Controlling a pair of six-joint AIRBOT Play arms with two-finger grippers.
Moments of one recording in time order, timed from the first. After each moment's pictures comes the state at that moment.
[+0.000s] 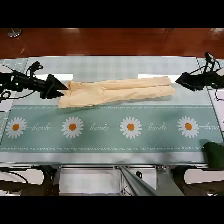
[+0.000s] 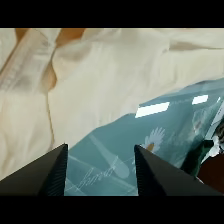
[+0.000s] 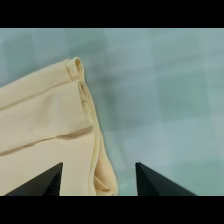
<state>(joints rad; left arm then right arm) 0.26 -1.60 1.23 0.71 -1.37 -1.34 -0.34 -1.59 1.25 -0.99 0.88 1.30</state>
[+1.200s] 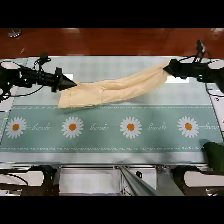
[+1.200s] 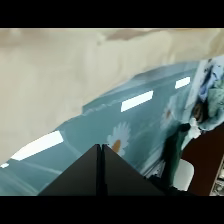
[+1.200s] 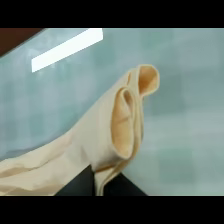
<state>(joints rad) 0.14 -1.57 1.23 0.49 -1.34 -1.23 -0.17 -1.51 1.24 -0.66 0.78 1.18</state>
